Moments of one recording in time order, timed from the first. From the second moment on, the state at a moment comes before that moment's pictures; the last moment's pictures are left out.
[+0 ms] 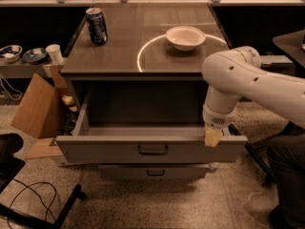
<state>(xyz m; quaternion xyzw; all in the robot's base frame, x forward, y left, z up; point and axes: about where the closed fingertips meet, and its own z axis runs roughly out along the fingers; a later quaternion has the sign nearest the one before) 0.520 -0.197 0.686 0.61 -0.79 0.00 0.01</state>
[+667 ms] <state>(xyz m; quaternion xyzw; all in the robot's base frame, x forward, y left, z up) 0.506 -0.201 0.688 0.60 -0.80 -0.01 0.02</state>
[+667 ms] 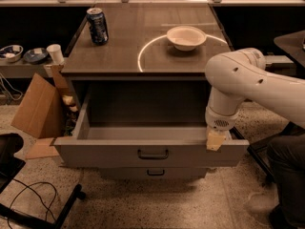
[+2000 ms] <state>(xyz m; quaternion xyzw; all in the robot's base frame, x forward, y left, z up) 0.496 -0.203 0.690 0.60 -0.80 -0.01 0.02</state>
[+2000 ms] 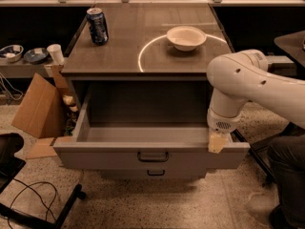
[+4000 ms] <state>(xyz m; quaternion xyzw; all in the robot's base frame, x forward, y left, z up) 0.406 -0.208 0.674 0.58 -0.81 -0.05 0.07</state>
